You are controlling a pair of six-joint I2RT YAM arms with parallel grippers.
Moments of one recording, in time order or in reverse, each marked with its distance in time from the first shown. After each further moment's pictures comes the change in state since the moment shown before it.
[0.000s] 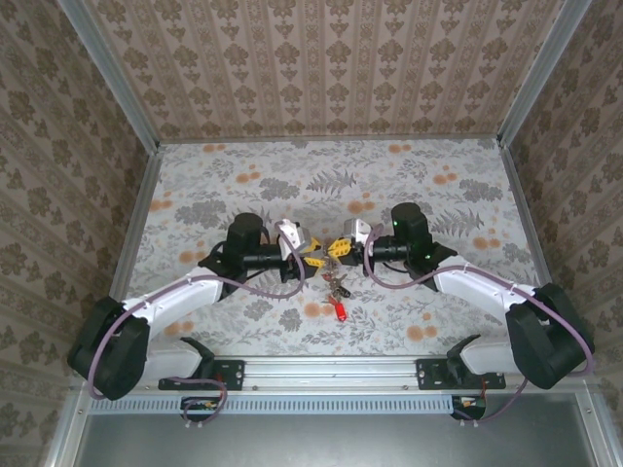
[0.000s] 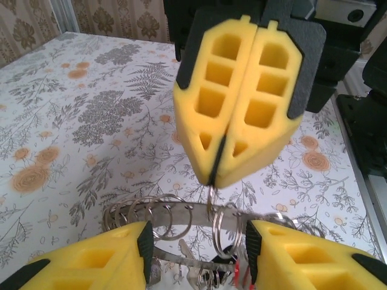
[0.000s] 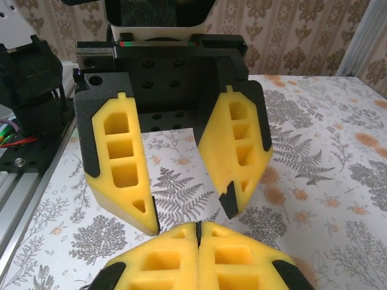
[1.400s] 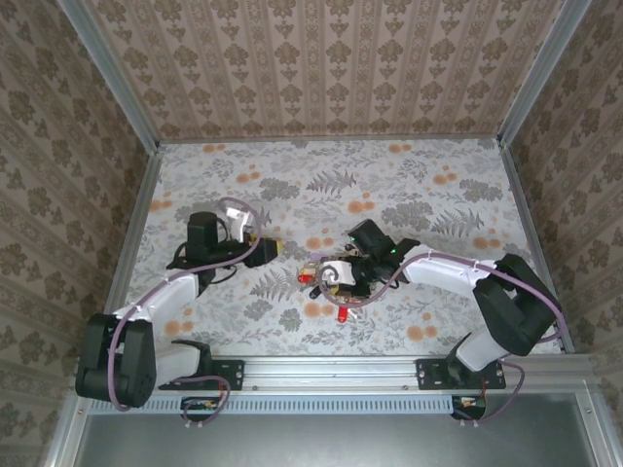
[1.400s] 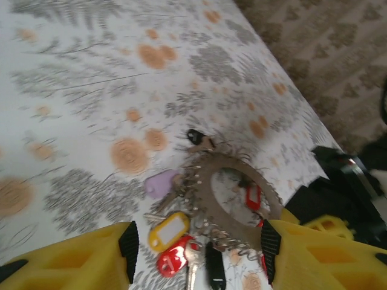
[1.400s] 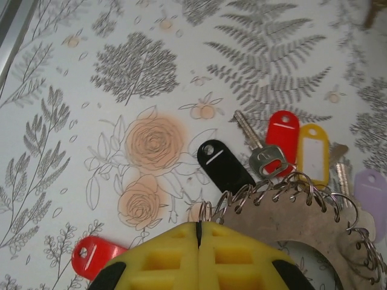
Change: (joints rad) left arm 0.389 -0.040 -0.075 -0.125 0.090 -0.492; right arm 0.152 0.214 0.147 -0.562 0.296 -0.472
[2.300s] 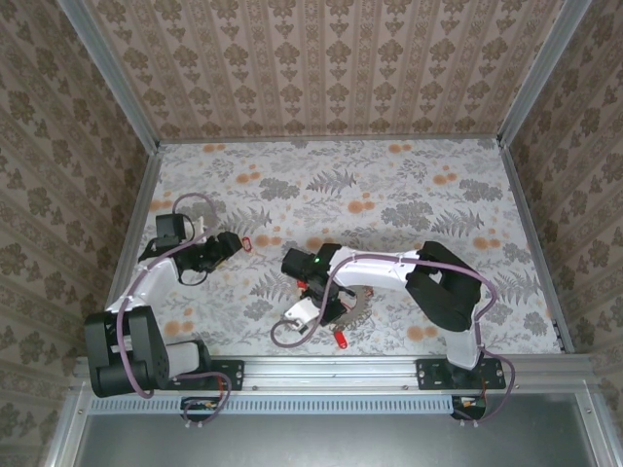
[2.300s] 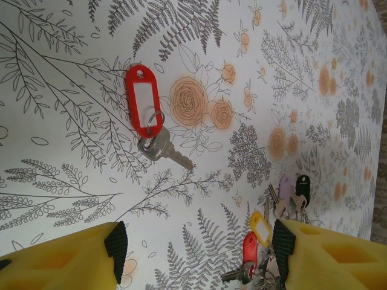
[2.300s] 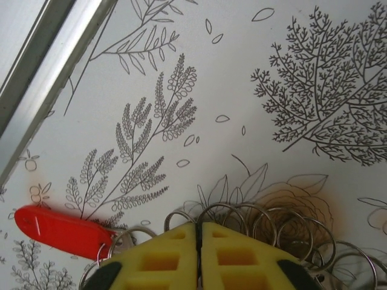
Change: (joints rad) left arm 0.333 0.039 0.109 -0.497 -0.174 -0.190; right arm 0.356 0.389 0.506 -0.631 0.349 -0.291
